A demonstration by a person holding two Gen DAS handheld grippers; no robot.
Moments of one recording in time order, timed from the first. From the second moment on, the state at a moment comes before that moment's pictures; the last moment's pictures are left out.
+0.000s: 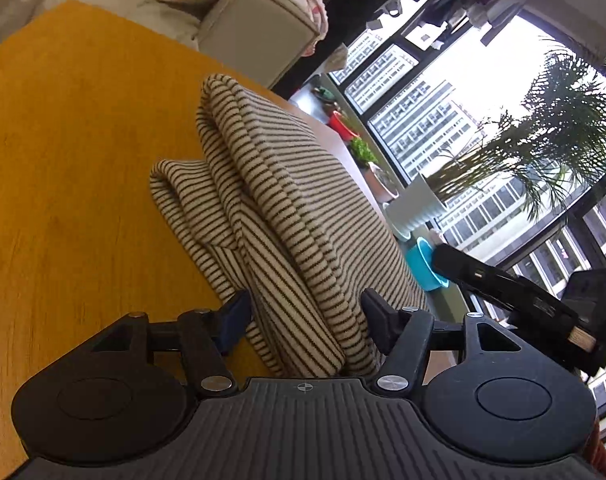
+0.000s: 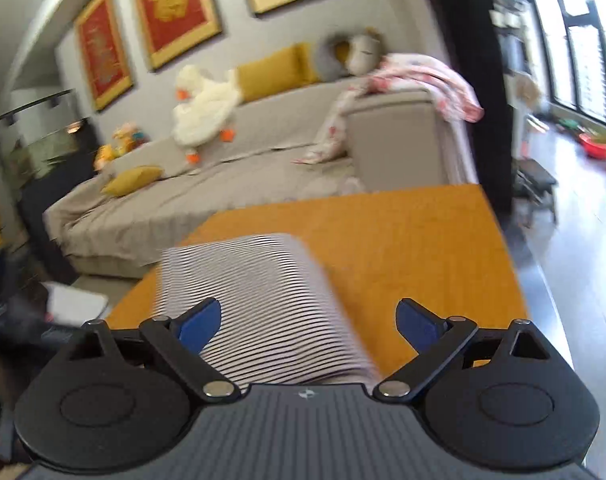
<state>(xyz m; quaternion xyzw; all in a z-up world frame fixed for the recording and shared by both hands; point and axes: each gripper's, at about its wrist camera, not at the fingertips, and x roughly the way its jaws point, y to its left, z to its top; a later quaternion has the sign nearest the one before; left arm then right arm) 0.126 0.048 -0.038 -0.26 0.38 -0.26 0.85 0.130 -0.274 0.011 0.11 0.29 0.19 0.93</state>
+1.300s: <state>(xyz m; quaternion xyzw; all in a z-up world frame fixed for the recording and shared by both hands) 0.161 0.074 -0.035 -0.18 0.38 -0.25 0.87 0.279 -0.185 -0.016 0.10 0.41 0.27 0.87</state>
